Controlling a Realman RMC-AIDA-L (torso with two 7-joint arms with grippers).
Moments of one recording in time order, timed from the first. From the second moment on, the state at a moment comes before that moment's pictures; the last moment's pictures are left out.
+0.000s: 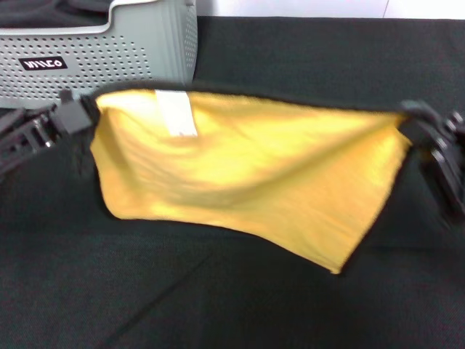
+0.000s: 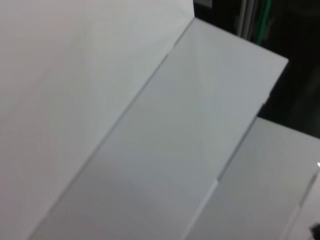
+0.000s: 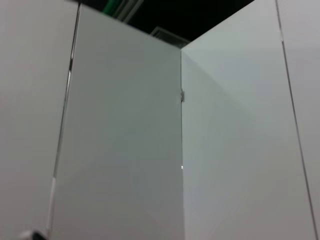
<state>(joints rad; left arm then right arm) -0.28 -1.90 0.94 0.52 1.25 2.04 -1.63 0.02 1.94 -1.96 -0.89 -0.34 -1.50 0.60</state>
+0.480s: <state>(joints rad) -0.23 -1.85 1.35 0.70 1.11 2.04 -1.62 0.06 1.94 -1.95 -0.55 -0.37 -1.94 0.62</state>
